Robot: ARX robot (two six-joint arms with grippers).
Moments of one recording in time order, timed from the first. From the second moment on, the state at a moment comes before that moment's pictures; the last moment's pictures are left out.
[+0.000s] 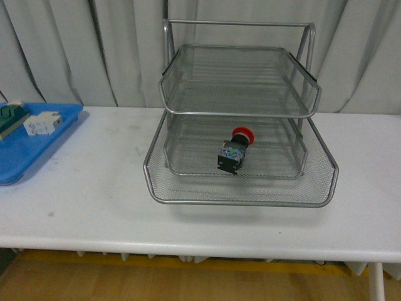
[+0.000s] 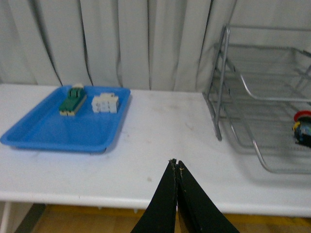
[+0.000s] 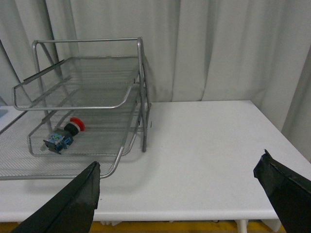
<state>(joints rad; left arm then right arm) 0.00 0.08 0.01 0.02 0.00 -0.01 0.00 0.00 0.01 0.00 0.00 0.00</state>
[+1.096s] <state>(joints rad) 0.00 0.01 0.01 0.00 0.00 -0.01 0.18 1.57 0.77 0.42 0.06 0.15</state>
